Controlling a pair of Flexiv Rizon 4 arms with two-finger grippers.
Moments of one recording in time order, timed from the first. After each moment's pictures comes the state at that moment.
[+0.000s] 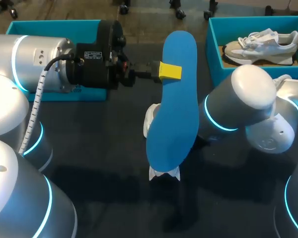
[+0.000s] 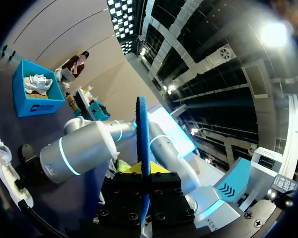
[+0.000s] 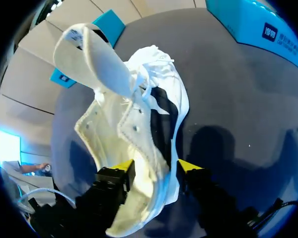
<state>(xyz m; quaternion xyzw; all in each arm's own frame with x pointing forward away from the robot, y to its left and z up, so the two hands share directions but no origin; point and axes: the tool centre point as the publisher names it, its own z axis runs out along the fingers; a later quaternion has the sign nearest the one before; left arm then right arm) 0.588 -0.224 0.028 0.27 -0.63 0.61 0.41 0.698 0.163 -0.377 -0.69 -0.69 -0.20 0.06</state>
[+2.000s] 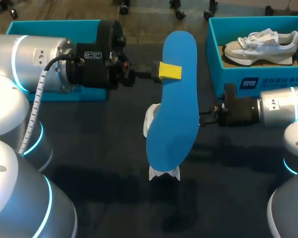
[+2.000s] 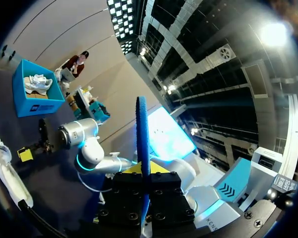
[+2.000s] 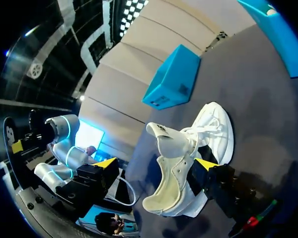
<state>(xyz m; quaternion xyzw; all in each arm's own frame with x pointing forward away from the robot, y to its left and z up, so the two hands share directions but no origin) 0.588 -0.224 0.028 0.27 -0.63 0.61 0.41 0.743 0.127 -0.279 -0.49 -0.64 -0.52 0.27</state>
